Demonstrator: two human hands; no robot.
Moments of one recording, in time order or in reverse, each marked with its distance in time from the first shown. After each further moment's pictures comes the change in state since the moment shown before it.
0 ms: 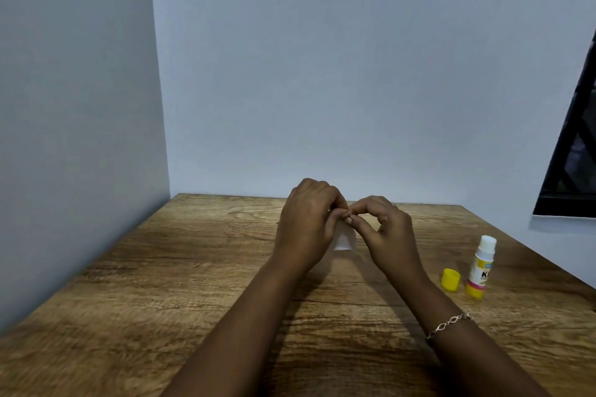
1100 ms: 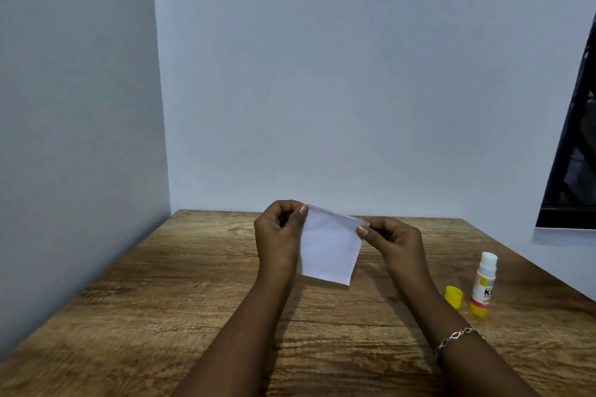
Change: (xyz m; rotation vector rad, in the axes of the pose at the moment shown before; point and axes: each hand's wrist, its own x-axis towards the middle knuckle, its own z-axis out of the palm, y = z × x) left_hand -0.002 -0.004 -0.009 -0.743 0.288 -0.752; right_hand 0.002 0.017 -0.007 0.436 0.074 0.380
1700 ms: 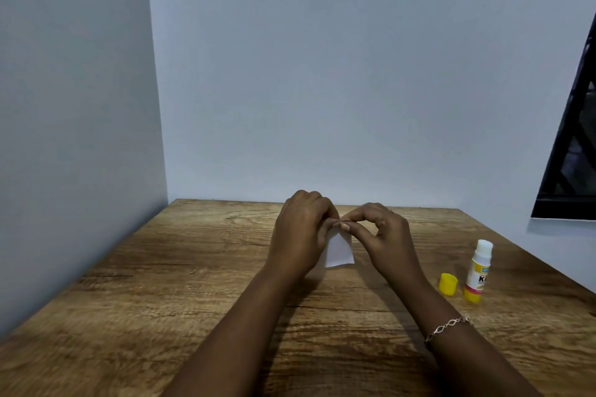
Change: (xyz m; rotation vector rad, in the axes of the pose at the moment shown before) left_hand 0.000 -0.006 0.006 0.819 -0.307 0.710; right_hand -0.005 -0.008 0.008 -0.420 -0.104 -0.330
